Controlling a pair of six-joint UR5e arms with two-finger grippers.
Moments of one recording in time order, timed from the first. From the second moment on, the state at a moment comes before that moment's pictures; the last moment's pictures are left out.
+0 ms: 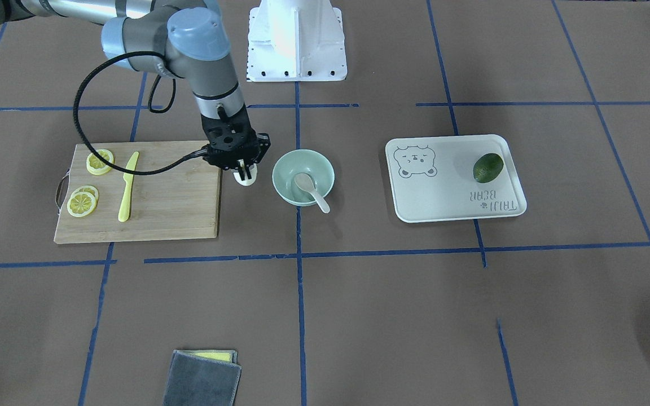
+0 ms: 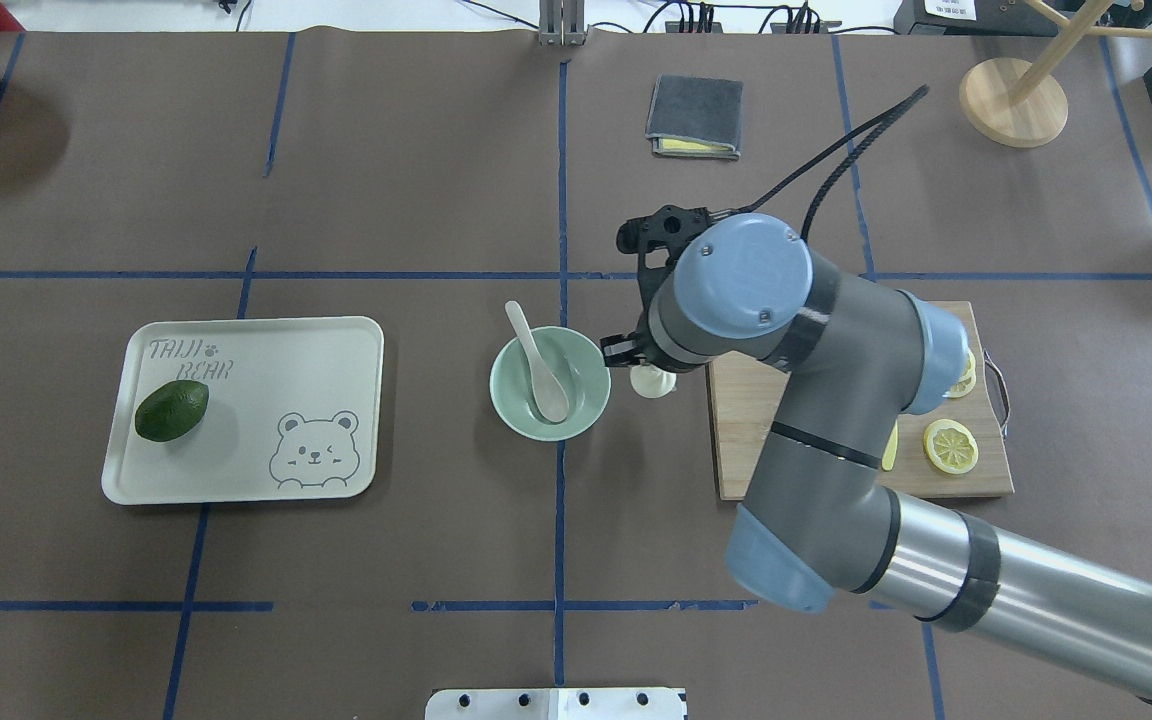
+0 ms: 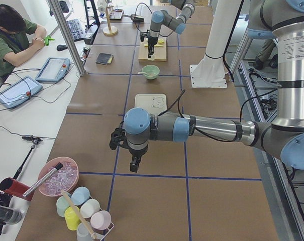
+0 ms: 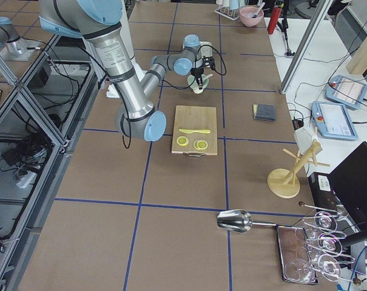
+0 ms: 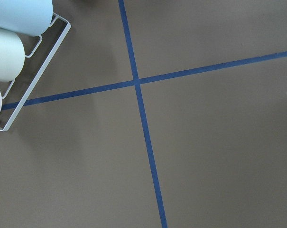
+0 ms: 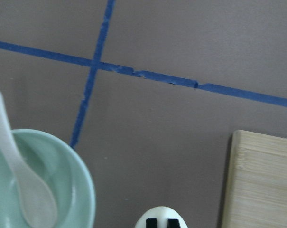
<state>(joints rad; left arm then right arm) -1.62 -1.46 -1.80 -1.51 -2.40 0.19 0.50 -0.92 1.76 -1.54 1.74 1.07</state>
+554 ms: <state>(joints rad) -1.62 -1.45 -1.81 -1.50 -2.40 0.19 0.40 -0.77 1.64 -1.56 1.60 1.17</state>
